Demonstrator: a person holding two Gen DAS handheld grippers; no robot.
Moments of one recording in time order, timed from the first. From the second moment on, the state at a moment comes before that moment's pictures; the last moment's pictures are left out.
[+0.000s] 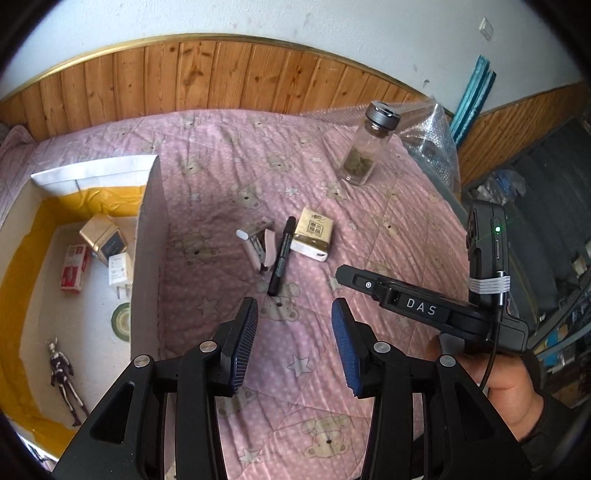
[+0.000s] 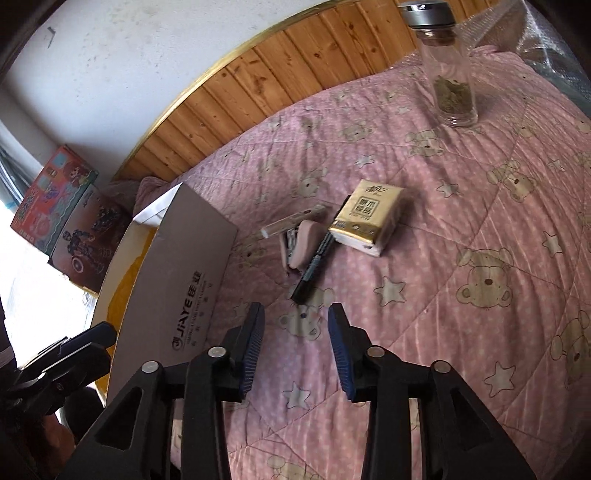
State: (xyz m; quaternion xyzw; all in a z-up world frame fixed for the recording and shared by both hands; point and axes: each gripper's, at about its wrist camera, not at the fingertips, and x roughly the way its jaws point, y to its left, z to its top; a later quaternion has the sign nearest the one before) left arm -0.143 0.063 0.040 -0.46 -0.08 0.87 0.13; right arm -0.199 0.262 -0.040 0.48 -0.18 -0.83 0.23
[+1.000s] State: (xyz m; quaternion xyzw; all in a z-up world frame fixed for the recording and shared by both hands) left arm -0.325 0.082 -0.090 -0.56 -0.08 0.82 0.10; right arm -0.305 0.273 -0.097 0.53 -0.13 -0.83 0.11
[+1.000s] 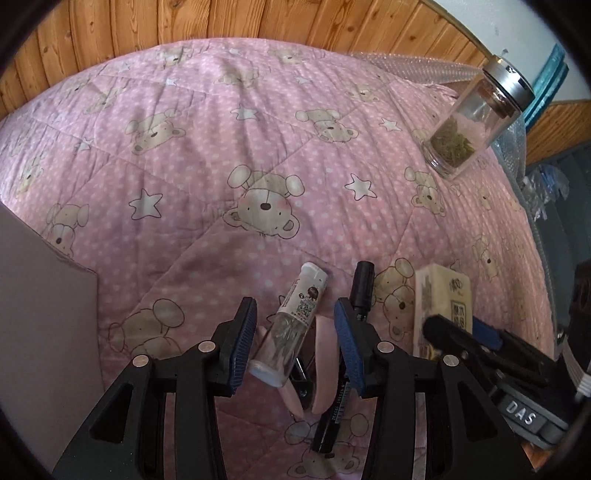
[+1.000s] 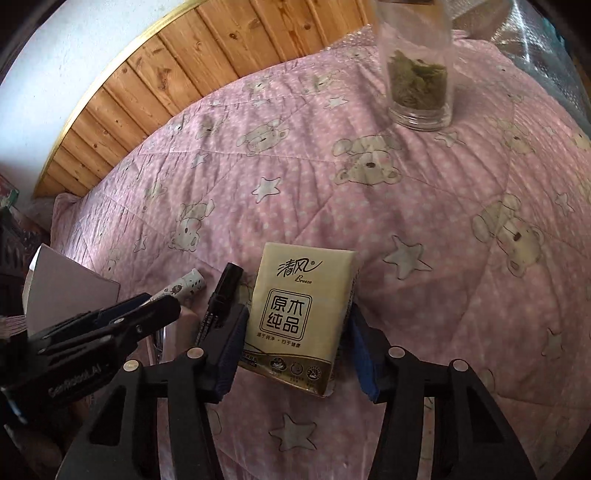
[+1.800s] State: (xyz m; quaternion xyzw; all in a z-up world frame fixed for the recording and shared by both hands) left arm -0.292 0.095 -0.044 -0.53 -0.03 0.84 0.10; right arm -0.279 0.257 -0.083 0.51 -0.16 -0.83 0.15
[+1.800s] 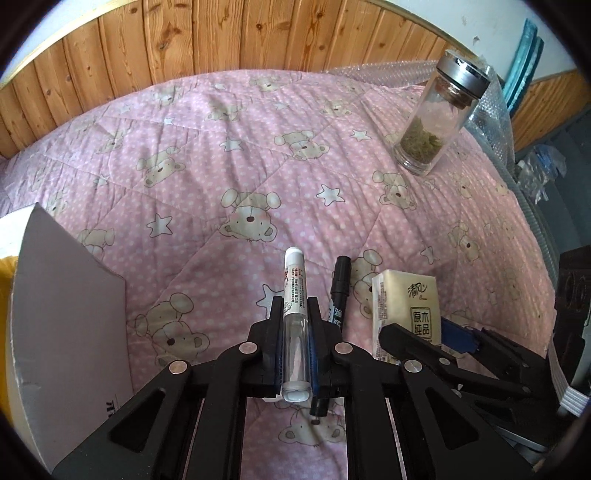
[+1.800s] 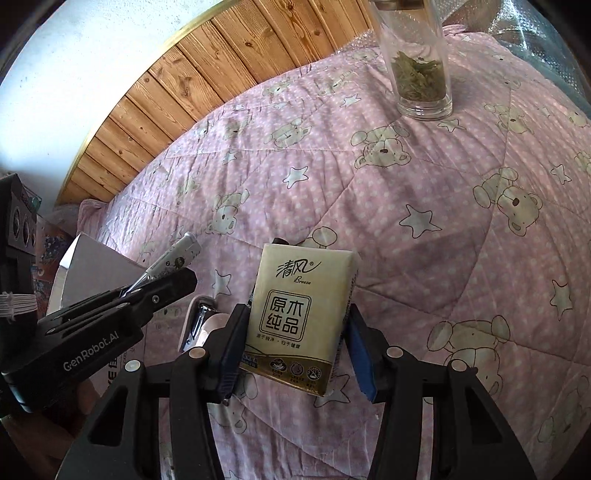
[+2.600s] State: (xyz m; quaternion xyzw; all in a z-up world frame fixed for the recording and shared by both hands) left arm -0.184 0.072 0.011 -0.50 -0.06 0.86 0.09; right arm -0.194 0.255 -0.074 0.50 -0.15 -0.83 0.18
